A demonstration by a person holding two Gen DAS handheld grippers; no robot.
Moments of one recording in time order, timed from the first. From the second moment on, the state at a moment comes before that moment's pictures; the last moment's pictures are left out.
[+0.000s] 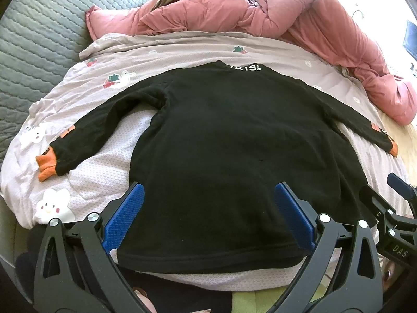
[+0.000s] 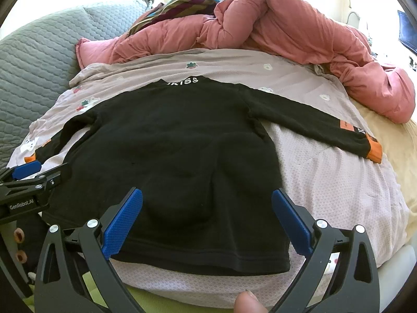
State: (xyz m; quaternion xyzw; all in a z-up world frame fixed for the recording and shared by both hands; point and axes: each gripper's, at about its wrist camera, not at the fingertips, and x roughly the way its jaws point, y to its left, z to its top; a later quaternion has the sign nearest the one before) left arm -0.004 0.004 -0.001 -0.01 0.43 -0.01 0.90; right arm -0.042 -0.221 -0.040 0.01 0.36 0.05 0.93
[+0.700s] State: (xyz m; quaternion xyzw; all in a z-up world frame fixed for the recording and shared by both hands) left arm -0.005 0.009 0.001 -0.01 0.43 0.00 0.90; right arm -0.040 -0.218 -0.045 0.02 0.37 0.05 0.93
